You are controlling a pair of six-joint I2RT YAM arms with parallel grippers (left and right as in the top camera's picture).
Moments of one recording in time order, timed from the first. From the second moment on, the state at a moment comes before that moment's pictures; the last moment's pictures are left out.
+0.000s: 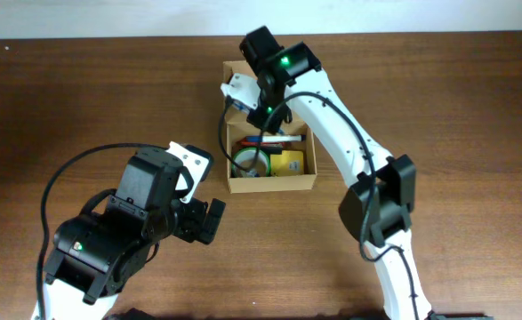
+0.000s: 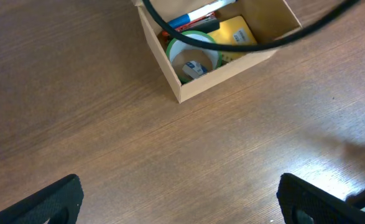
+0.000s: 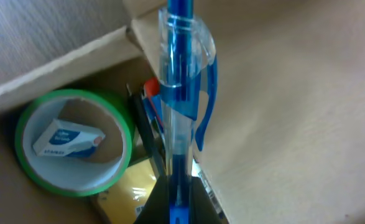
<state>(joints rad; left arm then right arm) -0.46 1.03 1.24 -1.16 0.00 -0.02 0.52 2.33 2.30 -1.29 -0.08 -0.64</state>
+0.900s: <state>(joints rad) -0.46 1.03 1.24 -1.16 0.00 -0.02 0.50 2.21 2.02 -1.16 0.02 -1.20</state>
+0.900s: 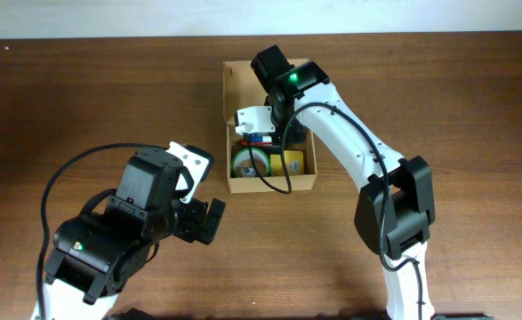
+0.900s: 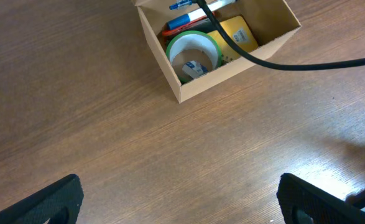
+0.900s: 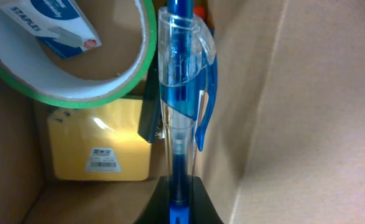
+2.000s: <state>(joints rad) -0.46 1.03 1.24 -1.16 0.00 -0.02 0.50 2.02 2.01 -1.12 0.02 -0.93</state>
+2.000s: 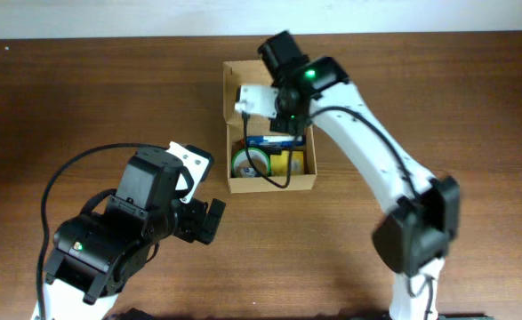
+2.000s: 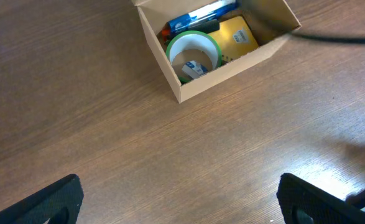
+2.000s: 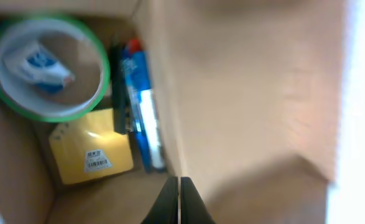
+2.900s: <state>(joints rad) -0.46 1.03 1.24 -1.16 0.00 -0.02 0.41 1.81 2.01 -1.29 -0.03 -0.50</state>
